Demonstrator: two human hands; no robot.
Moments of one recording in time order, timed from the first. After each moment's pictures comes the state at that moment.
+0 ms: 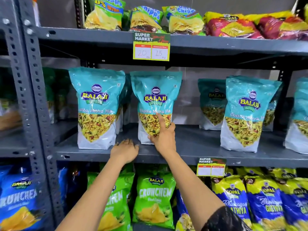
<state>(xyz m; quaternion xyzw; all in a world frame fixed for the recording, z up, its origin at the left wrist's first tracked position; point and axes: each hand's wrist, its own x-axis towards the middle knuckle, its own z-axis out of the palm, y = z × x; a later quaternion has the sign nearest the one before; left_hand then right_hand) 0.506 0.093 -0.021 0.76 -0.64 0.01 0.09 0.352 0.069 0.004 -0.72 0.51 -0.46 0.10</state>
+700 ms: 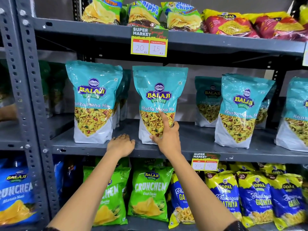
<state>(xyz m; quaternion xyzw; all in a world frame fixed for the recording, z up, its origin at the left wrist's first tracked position) 0.506 0.095 -0.020 0.76 -0.64 0.01 0.09 0.323 0.094 -0.002 -0.72 0.50 -0.48 0.08</state>
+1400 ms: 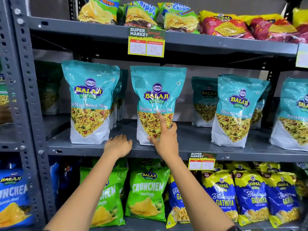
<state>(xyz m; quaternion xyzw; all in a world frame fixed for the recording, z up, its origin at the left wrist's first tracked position) 0.506 0.098 -0.018 0.76 -0.64 0.01 0.10 0.323 0.105 -0.003 -0.72 0.51 -0.47 0.06</state>
